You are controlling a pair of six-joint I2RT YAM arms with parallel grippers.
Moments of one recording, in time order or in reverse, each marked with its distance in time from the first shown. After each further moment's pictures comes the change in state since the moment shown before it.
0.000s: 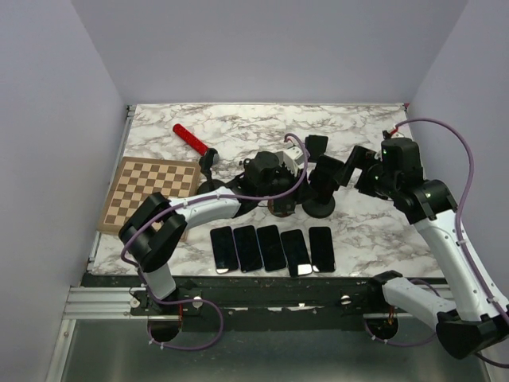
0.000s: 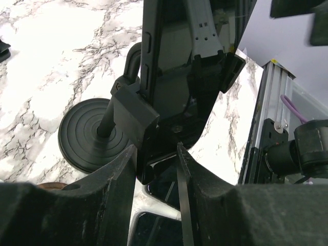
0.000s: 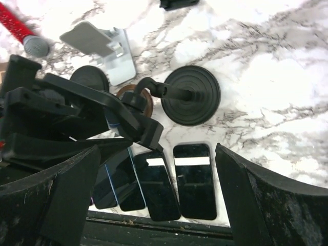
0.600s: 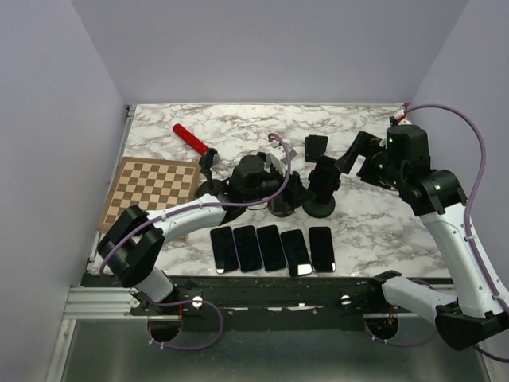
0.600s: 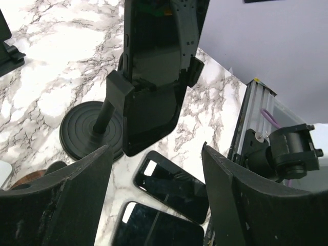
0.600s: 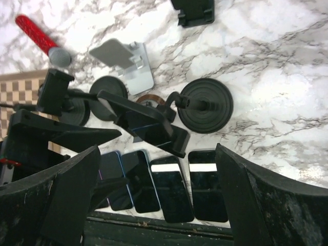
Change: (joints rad) left arm 0.000 -0.163 -0.118 0.045 -0.034 -0.051; right arm 0.027 0.071 0.174 -0.068 0.031 0.043
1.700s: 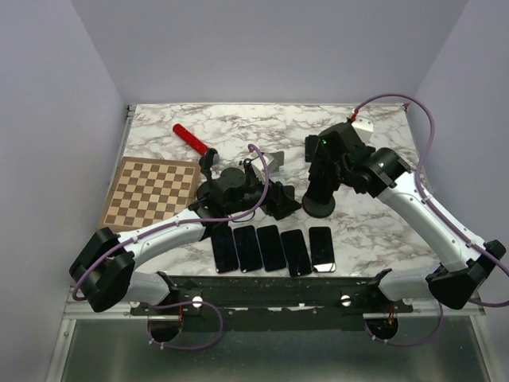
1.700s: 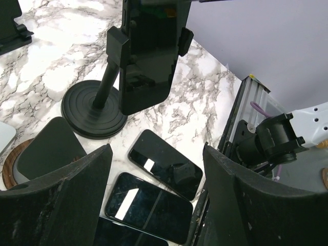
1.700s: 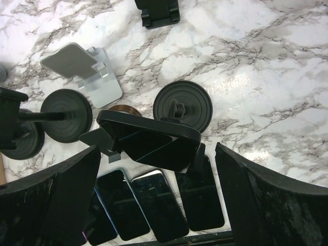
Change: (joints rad) left arm 0.000 -0.231 -0.184 -0.037 -0.036 -0.040; right arm 0.332 0.260 0.128 -0.116 0.470 0.188
